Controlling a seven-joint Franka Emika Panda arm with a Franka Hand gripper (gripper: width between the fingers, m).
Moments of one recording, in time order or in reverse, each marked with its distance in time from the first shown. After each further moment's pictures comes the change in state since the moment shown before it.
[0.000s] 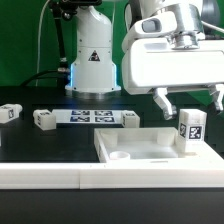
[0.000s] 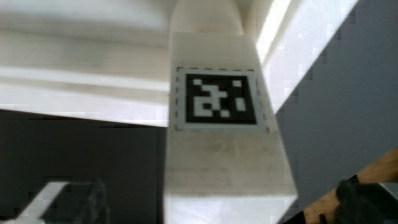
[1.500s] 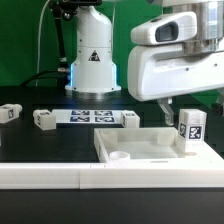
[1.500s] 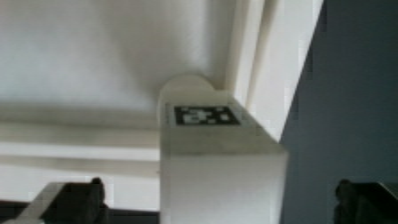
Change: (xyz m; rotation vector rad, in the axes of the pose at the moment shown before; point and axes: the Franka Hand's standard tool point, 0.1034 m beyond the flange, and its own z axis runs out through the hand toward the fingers) arm 0.011 0.004 0.005 0.083 -0.465 0.073
